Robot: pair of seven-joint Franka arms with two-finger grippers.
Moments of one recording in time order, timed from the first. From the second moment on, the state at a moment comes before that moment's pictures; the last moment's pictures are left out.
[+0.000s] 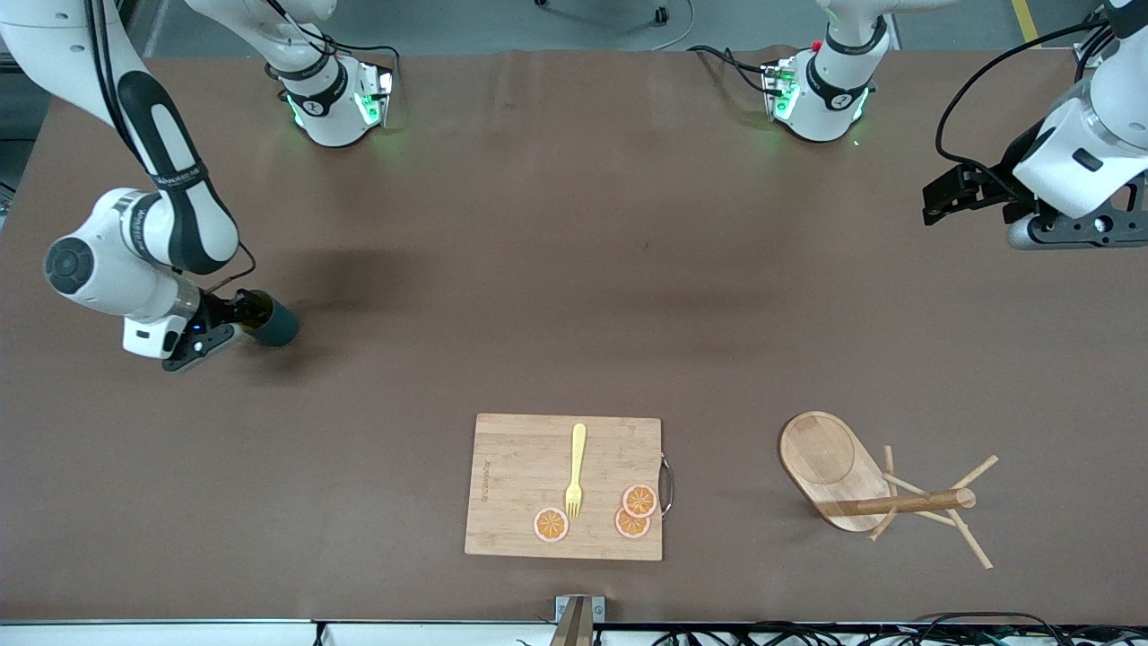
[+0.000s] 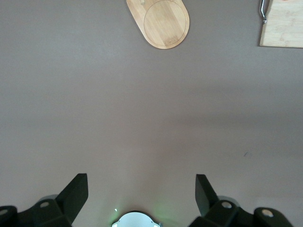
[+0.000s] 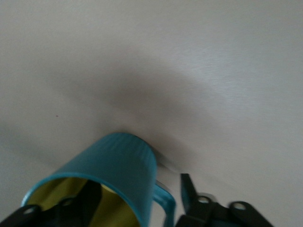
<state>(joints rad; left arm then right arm) 0.01 -0.01 -0.15 -1.58 -0.01 1.46 -0.14 -0.08 0.32 -0.09 -2.25 0.10 2.46 -0.79</state>
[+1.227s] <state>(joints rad) 0.01 -0.01 -0.15 -1.58 -0.01 1.46 -0.14 0.52 0.09 -0.07 -2.21 0.20 2.18 0.32</state>
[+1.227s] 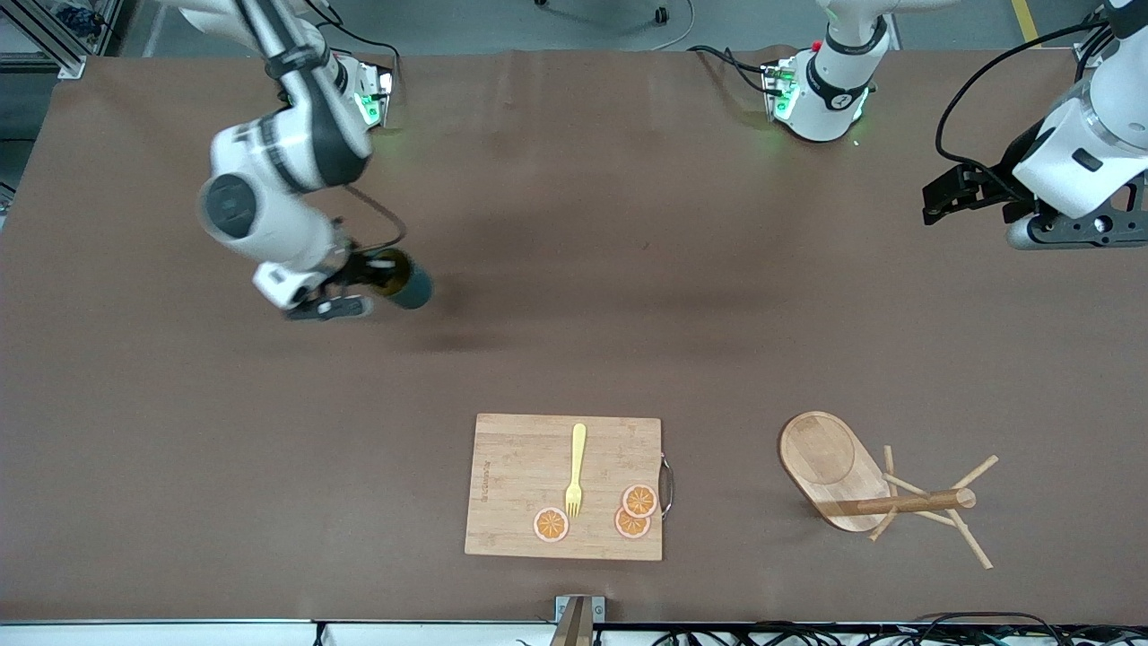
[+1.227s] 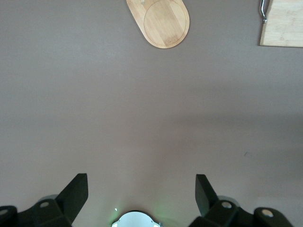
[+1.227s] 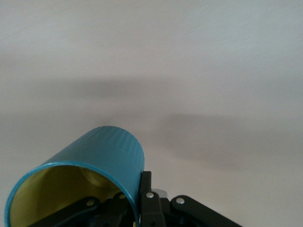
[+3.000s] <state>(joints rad) 0.00 0.00 -0.28 -1.73 -0.01 1.61 -0.38 0.93 0.47 -0.11 -1.87 0.20 2.37 0.80</state>
